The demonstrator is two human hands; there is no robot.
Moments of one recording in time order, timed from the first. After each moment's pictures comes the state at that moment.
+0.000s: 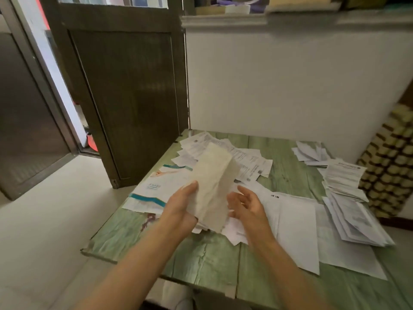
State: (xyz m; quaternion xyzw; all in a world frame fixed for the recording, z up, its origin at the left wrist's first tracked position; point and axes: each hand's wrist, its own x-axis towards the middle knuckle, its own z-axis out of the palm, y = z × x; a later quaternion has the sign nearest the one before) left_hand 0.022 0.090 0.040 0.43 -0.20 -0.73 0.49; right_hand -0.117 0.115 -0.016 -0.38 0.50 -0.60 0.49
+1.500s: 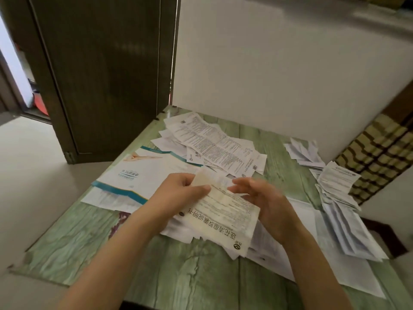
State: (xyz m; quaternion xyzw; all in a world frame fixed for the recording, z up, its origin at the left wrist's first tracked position) left_hand 0.039 0.048 0.024 0.47 -0.56 -0.61 0.30; right_hand -0.162 0.084 0.005 -0.47 0.51 -0.49 0.52
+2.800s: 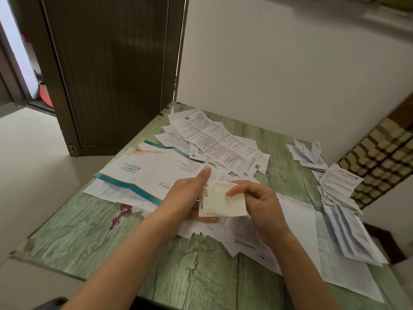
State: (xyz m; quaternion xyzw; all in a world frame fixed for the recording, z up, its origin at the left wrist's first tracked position) left_hand 0.021 0.053 0.008 0.48 -0.41 -0.70 0.33; right_hand -0.140 0.082 -0.008 -0.51 0.53 -0.53 0.41
